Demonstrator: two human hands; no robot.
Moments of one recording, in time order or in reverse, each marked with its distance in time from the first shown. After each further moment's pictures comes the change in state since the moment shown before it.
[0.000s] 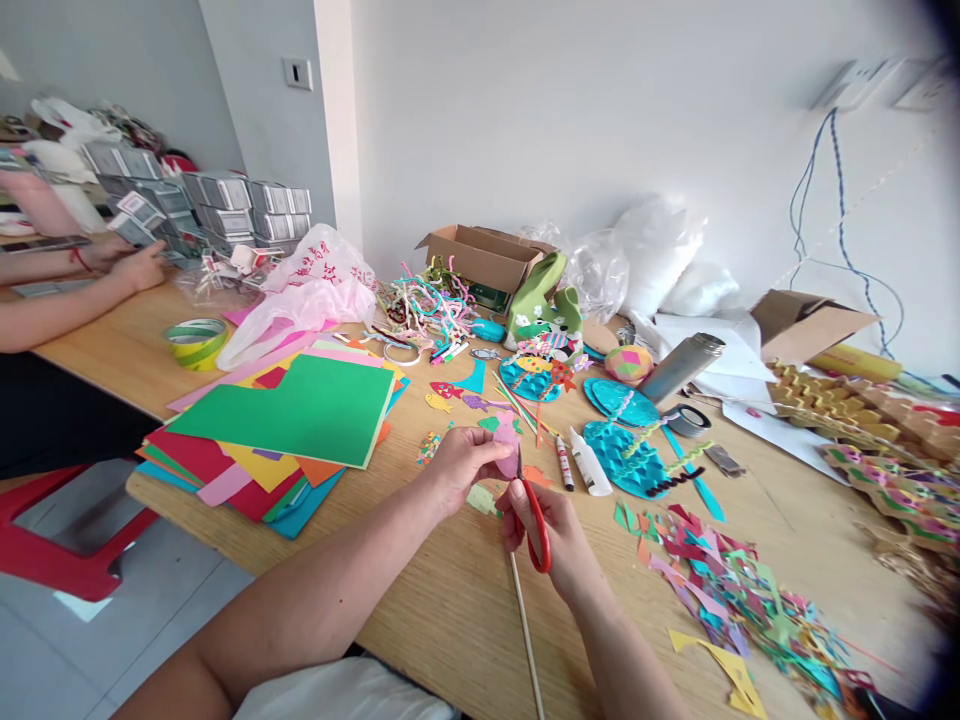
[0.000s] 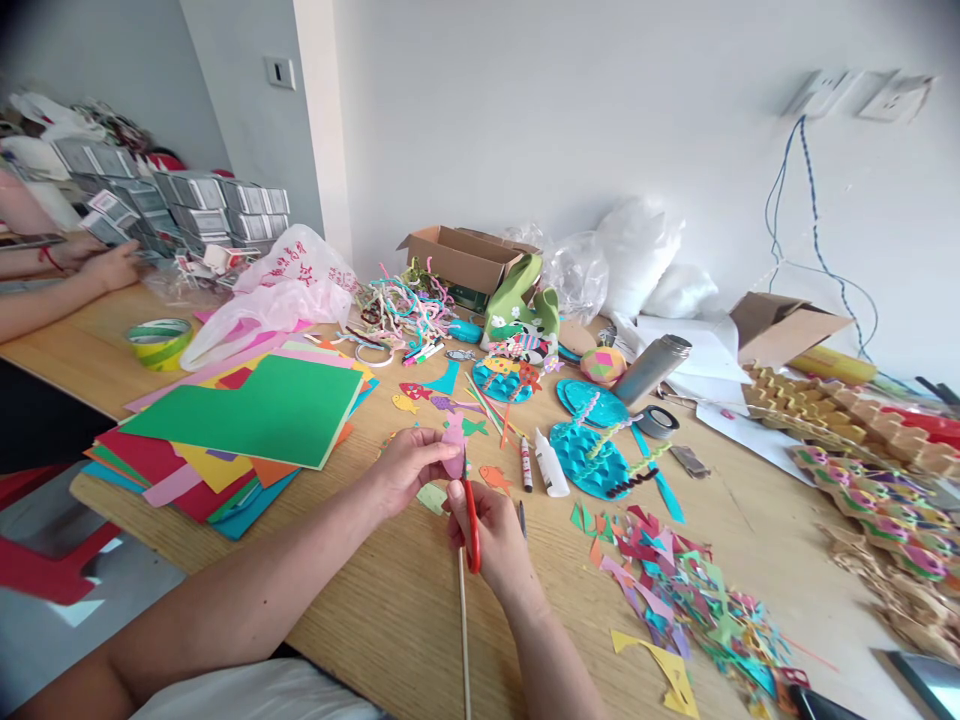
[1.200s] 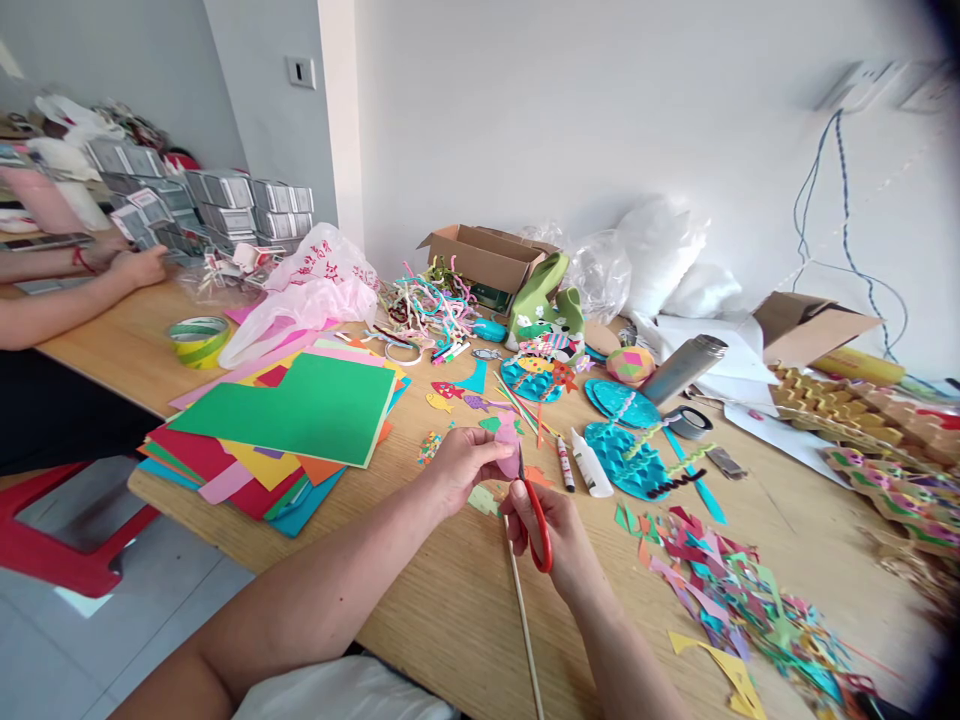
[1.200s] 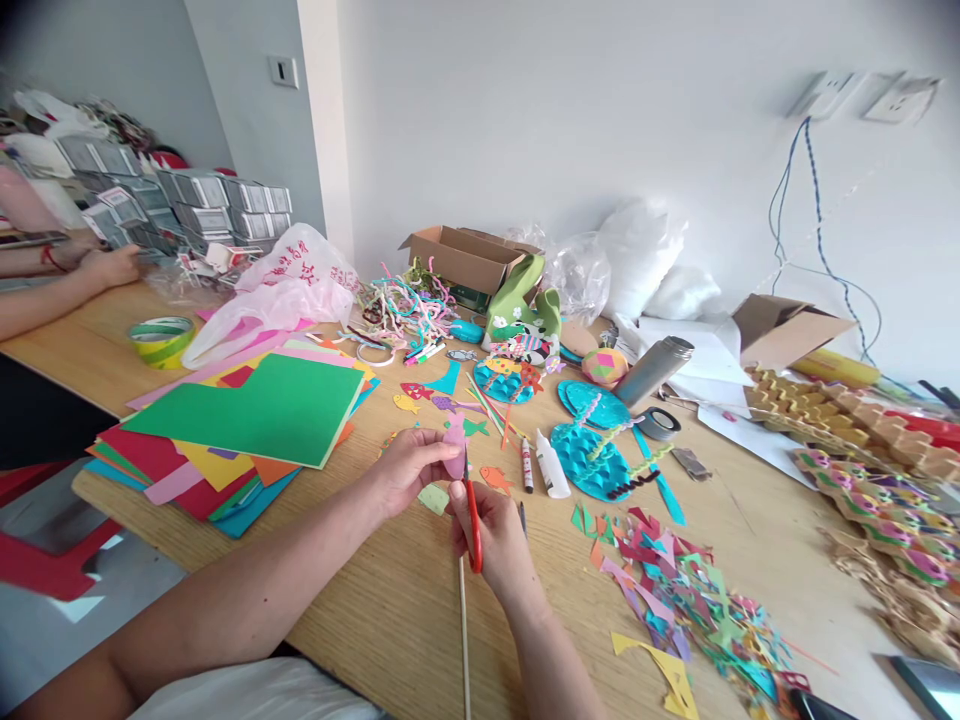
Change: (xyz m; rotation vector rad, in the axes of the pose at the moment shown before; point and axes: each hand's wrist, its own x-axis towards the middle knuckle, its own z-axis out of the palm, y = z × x) left_hand 0.001 -0.001 -0.001 -0.028 -0.014 -0.009; right_hand -0.002 -0.002 0.000 -0.030 0.013 -0.005
